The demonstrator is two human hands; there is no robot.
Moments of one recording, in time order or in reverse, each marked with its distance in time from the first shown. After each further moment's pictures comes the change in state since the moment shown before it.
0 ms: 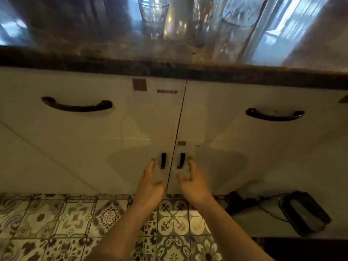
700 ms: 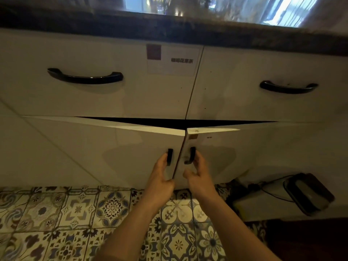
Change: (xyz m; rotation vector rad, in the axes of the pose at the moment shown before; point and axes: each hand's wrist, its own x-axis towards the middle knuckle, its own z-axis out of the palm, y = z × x) left_hand -0.021 -0.032 -0.002 -0.096 -0.132 0.098; right_hand -0.028 0.027 0.034 0.275 0.116 0.014
